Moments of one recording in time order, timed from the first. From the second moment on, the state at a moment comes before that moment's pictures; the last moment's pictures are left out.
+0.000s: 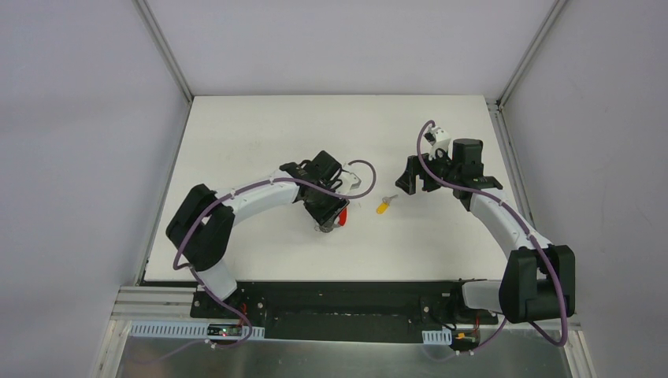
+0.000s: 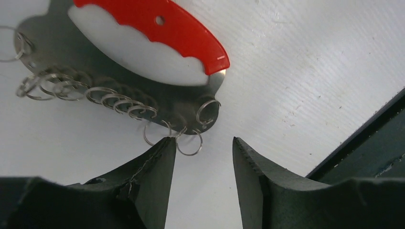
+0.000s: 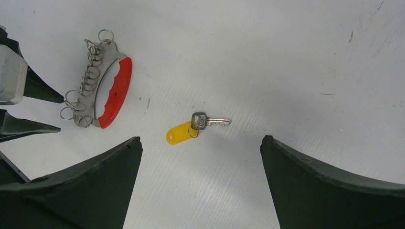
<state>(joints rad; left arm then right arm) -0.73 1.68 1.13 -0.63 0.21 0.10 0.14 1.29 0.84 -0.24 -0.51 -0.01</state>
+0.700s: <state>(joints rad) -0.79 1.82 1.20 -0.61 0.16 0.18 0.14 1.31 0.84 -0.25 -0.51 -0.02</state>
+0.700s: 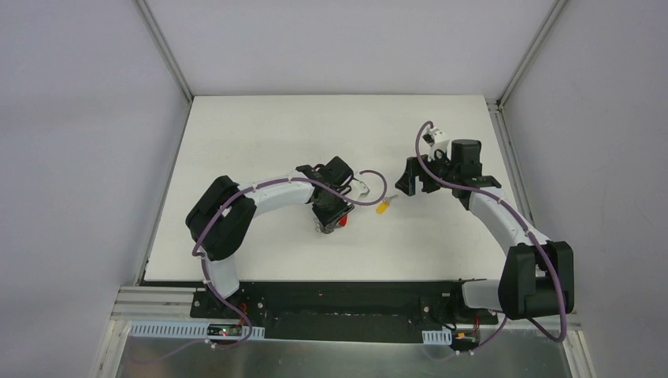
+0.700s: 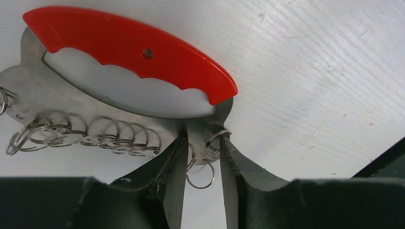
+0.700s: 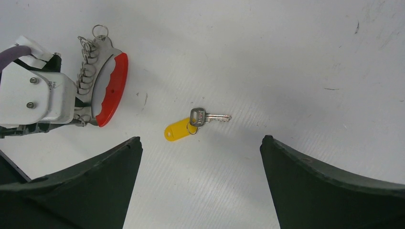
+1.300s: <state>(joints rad) -0.79 1.82 1.20 -0.64 0.24 0.19 0.14 1.32 0.84 -0.25 -0.51 -0.02</state>
